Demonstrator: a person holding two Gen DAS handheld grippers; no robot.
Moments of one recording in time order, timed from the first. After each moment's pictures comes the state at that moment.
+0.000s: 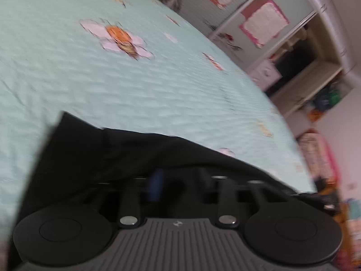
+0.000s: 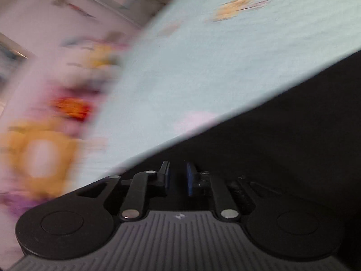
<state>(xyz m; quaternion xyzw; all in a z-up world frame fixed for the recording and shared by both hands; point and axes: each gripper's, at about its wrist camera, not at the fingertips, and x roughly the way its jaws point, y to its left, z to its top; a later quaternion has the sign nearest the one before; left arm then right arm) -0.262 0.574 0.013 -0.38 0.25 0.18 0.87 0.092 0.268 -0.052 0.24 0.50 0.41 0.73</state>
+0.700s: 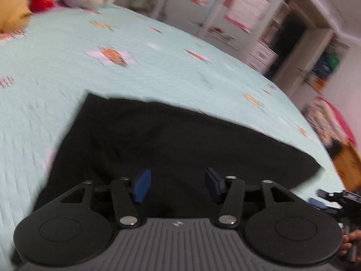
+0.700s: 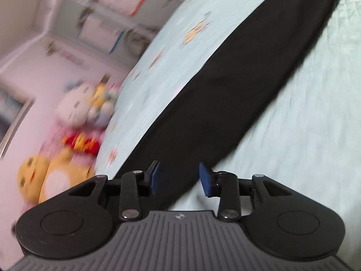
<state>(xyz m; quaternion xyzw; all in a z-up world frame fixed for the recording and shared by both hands) -0.360 0.461 0.068 -0.29 0.29 0.15 0.90 -0.039 0.152 -0.013 0.31 0.46 0.41 0.72</state>
